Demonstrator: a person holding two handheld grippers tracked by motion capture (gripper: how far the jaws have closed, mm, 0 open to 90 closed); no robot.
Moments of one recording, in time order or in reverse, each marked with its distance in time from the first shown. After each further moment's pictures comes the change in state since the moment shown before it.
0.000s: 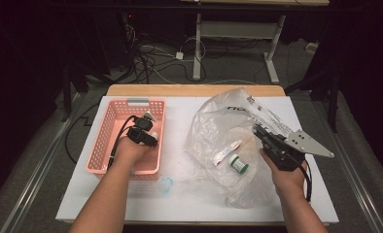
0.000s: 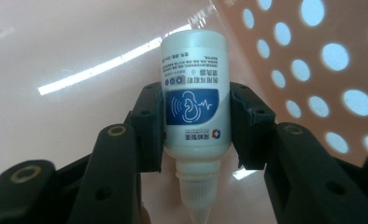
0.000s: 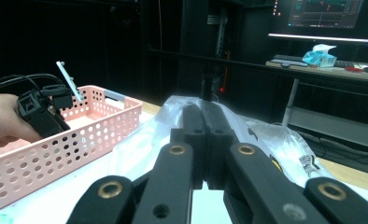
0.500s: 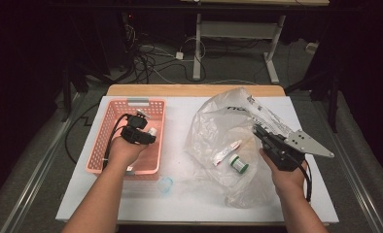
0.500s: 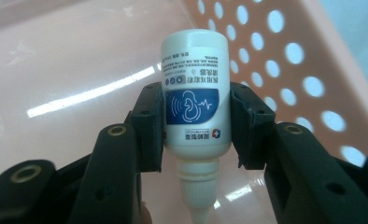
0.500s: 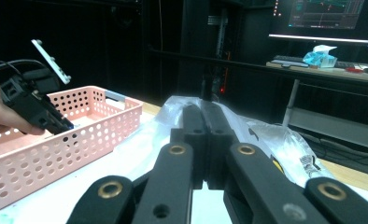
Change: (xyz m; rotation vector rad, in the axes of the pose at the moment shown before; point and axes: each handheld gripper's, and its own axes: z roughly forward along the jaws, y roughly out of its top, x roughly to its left) left arm -0.001 -0.015 -0.033 -0.145 -0.037 0.002; right arm 0.000 0.000 0.000 -0.004 0.004 -0.010
